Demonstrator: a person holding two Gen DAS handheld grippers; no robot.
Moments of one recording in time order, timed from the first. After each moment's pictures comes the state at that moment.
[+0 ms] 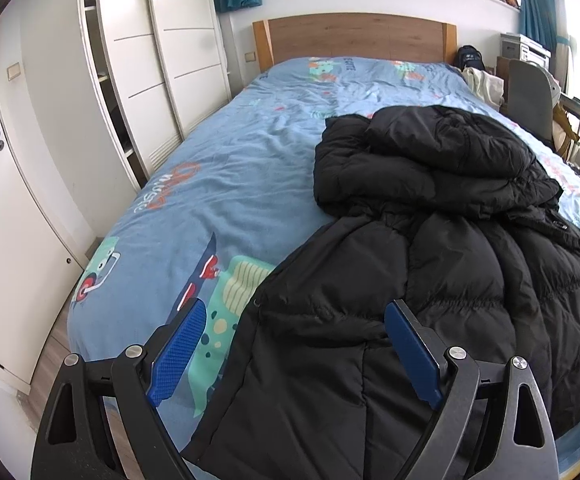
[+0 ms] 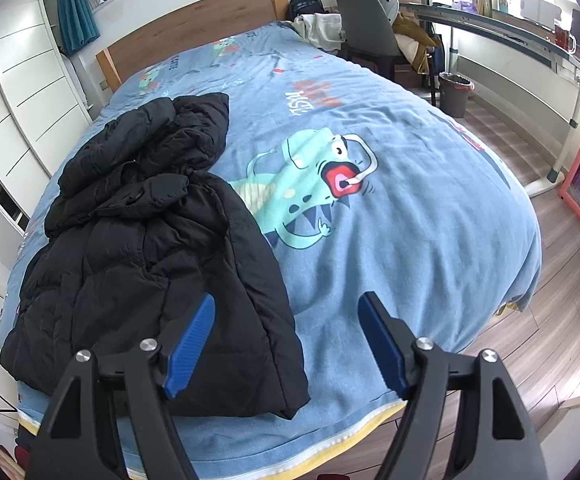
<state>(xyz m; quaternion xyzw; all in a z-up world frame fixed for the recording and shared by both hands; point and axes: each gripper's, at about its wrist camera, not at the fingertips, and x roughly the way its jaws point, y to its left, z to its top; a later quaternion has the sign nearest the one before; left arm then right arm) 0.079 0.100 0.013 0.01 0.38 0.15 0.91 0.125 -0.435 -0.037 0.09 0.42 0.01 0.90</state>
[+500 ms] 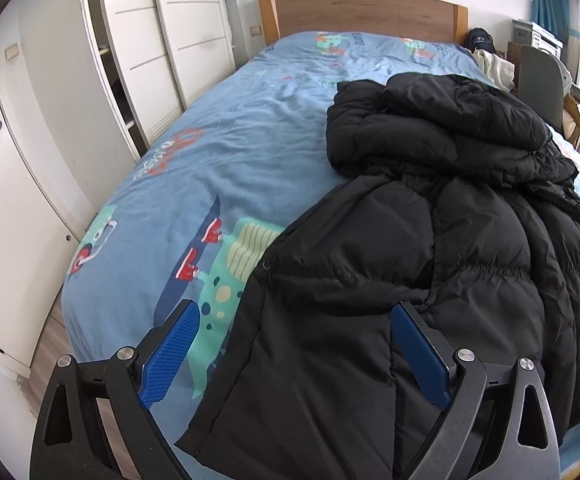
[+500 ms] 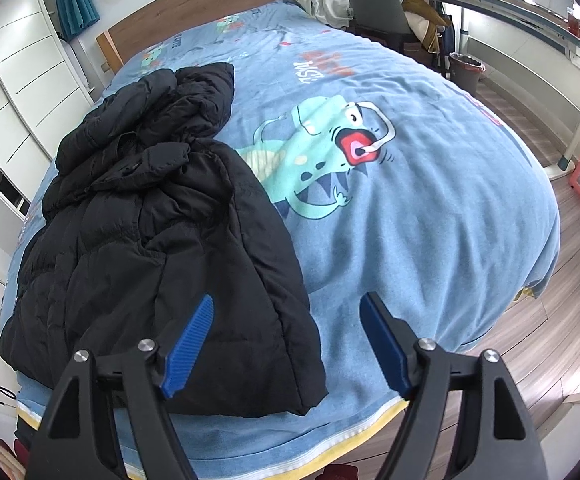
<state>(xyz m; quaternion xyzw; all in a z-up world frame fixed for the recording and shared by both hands) 0.080 0.118 -0.019 0.00 0.42 0.15 0.90 0.137 -0.422 -0.065 0.10 0.45 0.03 0.89</state>
